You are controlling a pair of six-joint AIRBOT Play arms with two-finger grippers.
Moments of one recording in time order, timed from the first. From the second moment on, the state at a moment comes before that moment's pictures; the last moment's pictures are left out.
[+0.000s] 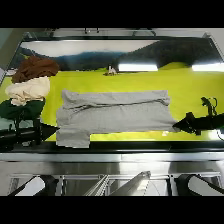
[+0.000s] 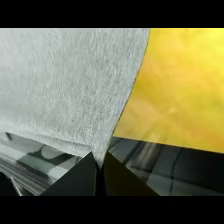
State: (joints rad) left arm 0.69 -1.16 0.48 0.59 -1.41 -1.03; right arm -0.55 -1.23 0.67 -0.79 1.35 1.10
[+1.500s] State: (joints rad) left arm 0.35 -2.03 1.62 0.48 -1.57 -1.29; right arm -0.35 -1.69 1.08 -0.53 0.98 0.90
